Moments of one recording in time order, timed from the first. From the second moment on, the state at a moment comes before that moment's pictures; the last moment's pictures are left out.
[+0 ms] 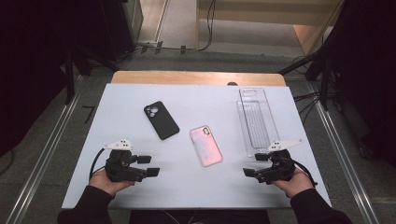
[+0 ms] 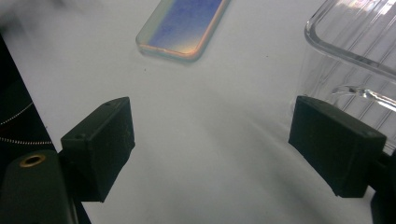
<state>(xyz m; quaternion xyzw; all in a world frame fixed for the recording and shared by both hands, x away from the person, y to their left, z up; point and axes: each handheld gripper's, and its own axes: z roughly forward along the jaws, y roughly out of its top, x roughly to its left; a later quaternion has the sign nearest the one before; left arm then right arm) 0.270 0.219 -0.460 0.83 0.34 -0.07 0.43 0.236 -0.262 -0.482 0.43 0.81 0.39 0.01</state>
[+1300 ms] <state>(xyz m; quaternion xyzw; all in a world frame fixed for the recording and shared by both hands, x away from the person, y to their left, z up) 0.272 0.220 -0.460 0.83 0.34 -0.06 0.44 0.246 -0.232 -0.466 0.42 0.81 0.41 0.02</state>
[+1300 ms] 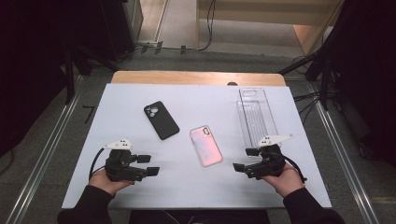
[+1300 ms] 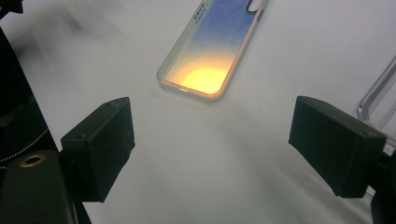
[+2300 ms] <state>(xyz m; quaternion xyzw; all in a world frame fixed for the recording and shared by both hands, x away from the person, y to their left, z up) 0.271 0.219 -0.460 0.83 0.34 -0.06 0.44 0.272 -0.199 -0.449 0.46 0.80 0.39 0.03</state>
